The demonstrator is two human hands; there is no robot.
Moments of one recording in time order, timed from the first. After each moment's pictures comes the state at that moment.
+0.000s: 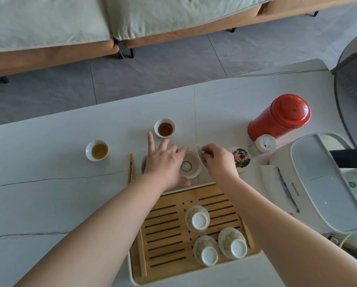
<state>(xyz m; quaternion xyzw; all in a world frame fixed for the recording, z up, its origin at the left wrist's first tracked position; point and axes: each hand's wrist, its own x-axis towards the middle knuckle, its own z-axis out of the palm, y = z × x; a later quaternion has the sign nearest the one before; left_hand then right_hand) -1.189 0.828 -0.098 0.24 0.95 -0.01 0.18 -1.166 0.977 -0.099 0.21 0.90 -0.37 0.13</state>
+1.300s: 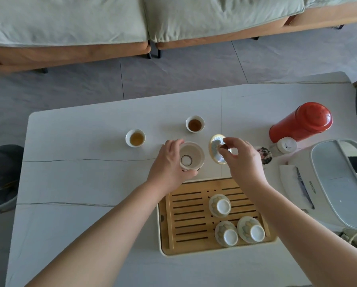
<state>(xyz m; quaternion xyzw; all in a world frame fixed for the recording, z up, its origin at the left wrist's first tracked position) -1.143 0.751 -0.065 0.07 0.93 0.32 0.15 -1.134 0.937 -0.026 0.15 0.91 -0.39 0.06</state>
